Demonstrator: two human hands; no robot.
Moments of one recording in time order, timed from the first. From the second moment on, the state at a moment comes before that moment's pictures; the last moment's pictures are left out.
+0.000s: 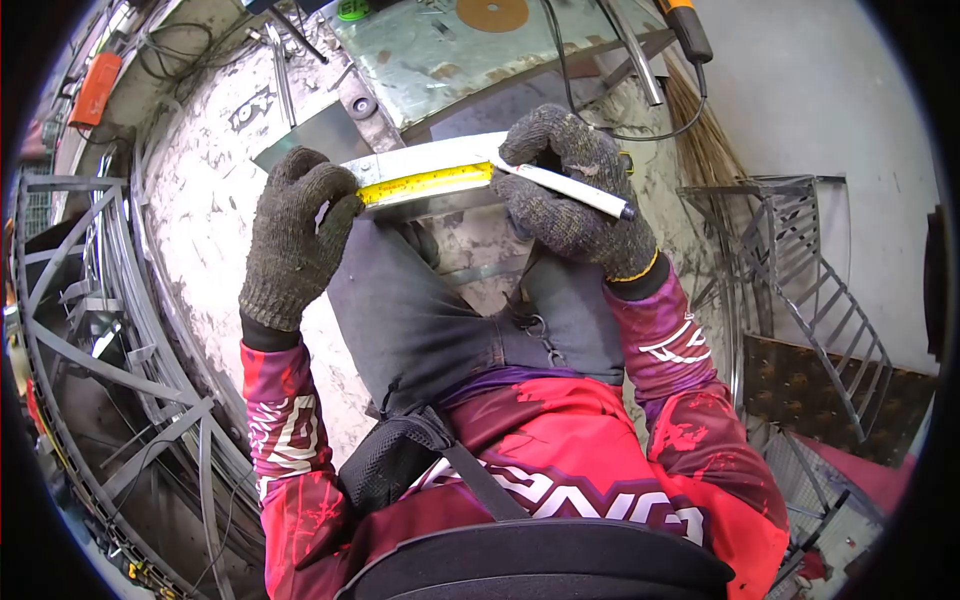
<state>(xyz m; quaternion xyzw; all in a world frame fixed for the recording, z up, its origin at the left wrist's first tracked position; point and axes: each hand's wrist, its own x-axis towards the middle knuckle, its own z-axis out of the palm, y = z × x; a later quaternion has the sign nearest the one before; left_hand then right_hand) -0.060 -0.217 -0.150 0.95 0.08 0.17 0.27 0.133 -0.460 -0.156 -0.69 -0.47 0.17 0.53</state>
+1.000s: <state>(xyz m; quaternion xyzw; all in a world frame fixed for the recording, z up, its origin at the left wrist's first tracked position) -0.059 -0.219 -0.149 0.93 0.11 0.13 0.33 0.137 -0.465 -0.181 -0.67 -0.55 0.08 0.49</state>
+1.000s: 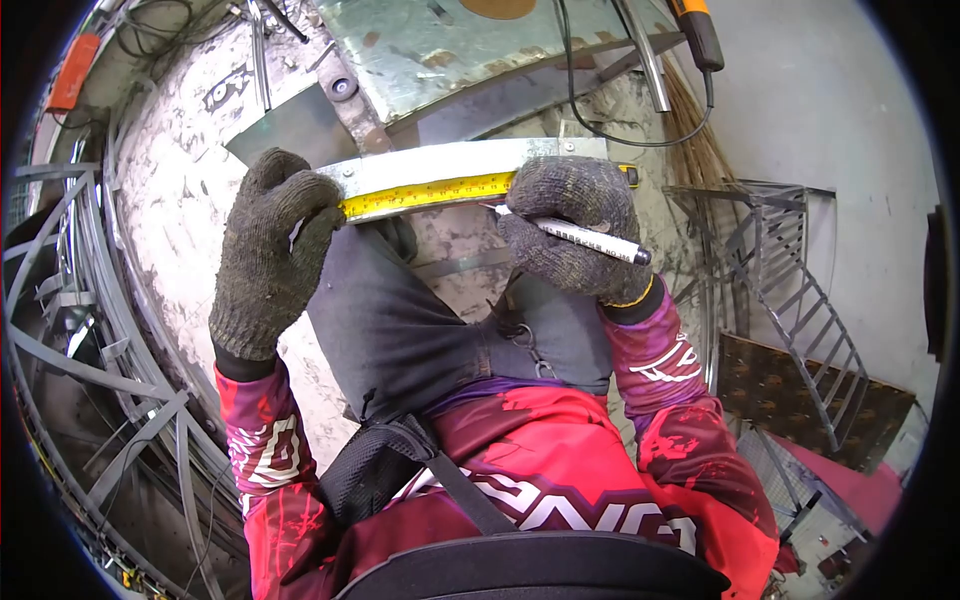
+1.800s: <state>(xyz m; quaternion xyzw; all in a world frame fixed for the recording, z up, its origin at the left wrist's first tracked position) -0.056 -0.222 -0.151 0.92 0.12 0.13 0.34 0.137 -0.472 -0.195 -0.68 -0.59 0.04 0.43</state>
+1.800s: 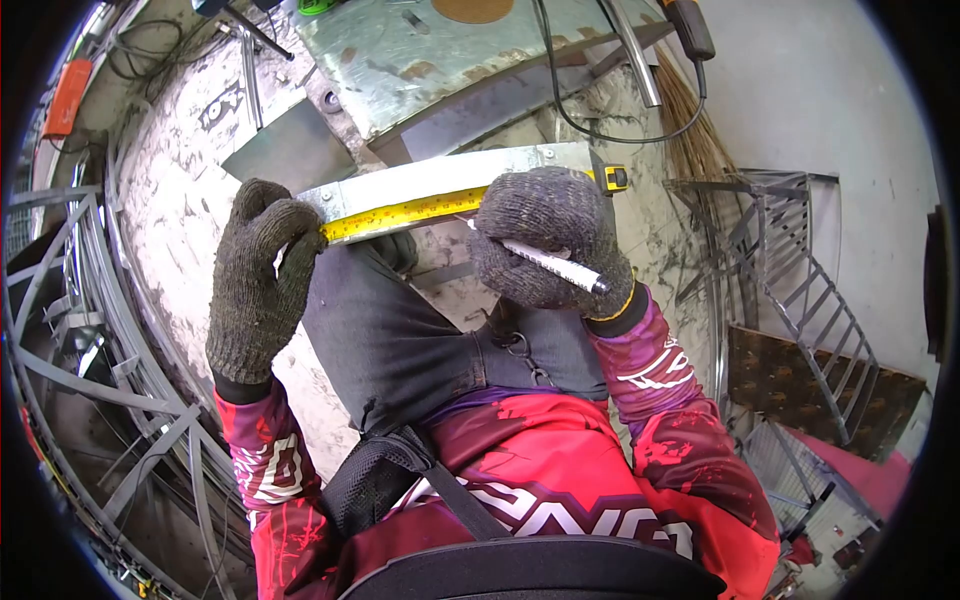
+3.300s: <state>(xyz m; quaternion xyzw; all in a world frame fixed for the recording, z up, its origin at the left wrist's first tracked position) -0.057 -0.221 -0.152 0.93 0.12 0.12 0.34 0.125 -0.480 -0.206 -0.74 -0.60 -0.06 0.30</state>
